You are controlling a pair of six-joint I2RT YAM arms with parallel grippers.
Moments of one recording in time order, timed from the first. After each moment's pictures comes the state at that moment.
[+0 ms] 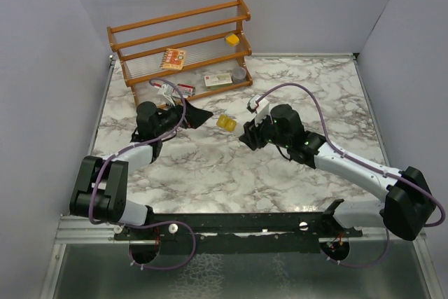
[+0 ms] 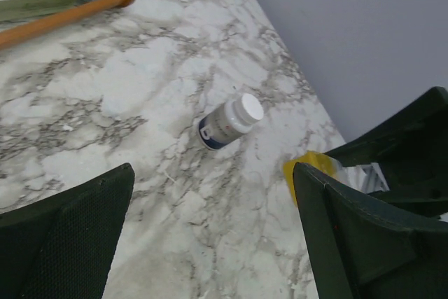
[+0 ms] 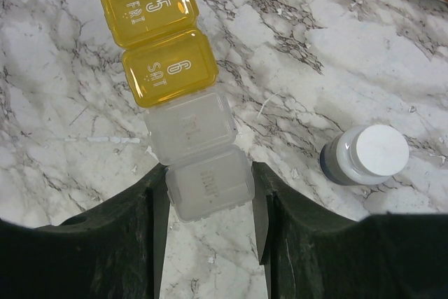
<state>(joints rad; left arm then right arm) -0.16 1.43 0.57 0.75 0.69 -0.65 0.75 1.26 0.83 -0.03 -0.12 0.00</state>
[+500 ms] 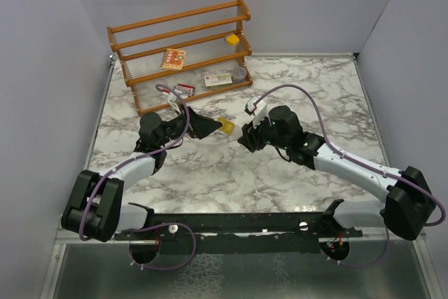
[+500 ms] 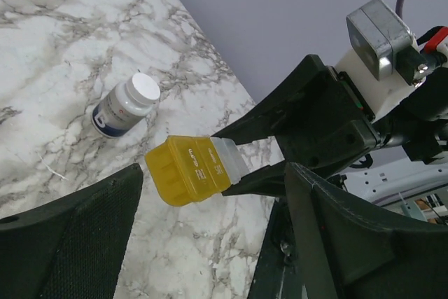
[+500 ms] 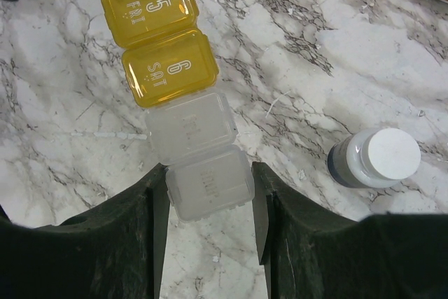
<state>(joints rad) -0.28 1.29 0.49 0.89 0.75 -0.88 0.76 1.26 0.83 -0.04 -0.12 -0.01</state>
